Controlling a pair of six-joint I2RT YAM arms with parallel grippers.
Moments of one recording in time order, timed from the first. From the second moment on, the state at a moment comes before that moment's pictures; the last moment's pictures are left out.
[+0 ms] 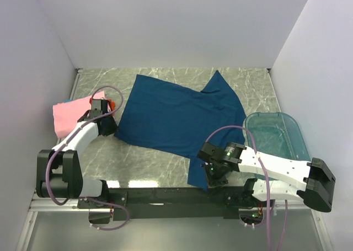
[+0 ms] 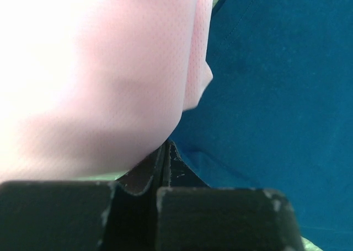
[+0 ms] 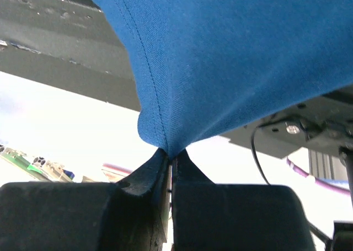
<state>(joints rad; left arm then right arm) -0.03 1.35 0.78 -0.42 -0.05 -0.49 1.07 1.10 0.72 -1.04 -0.24 0.92</state>
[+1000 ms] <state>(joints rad) -0.03 1.44 0.97 -0.35 0.07 -0.52 0.51 1.13 0.94 -1.16 -0.13 0.67</state>
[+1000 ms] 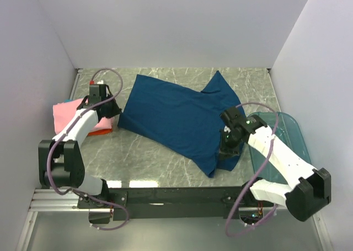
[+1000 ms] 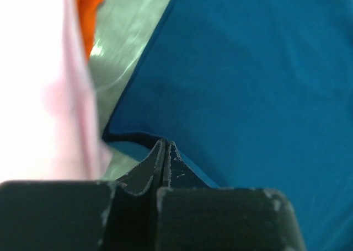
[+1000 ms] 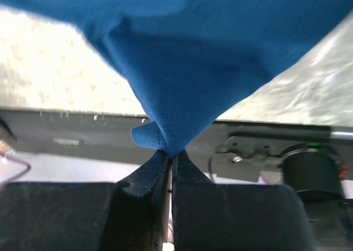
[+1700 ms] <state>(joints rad) -0.03 1.73 1.30 -0.30 0.19 -0.51 0.14 1.53 1.38 -1.10 -0.04 0.37</state>
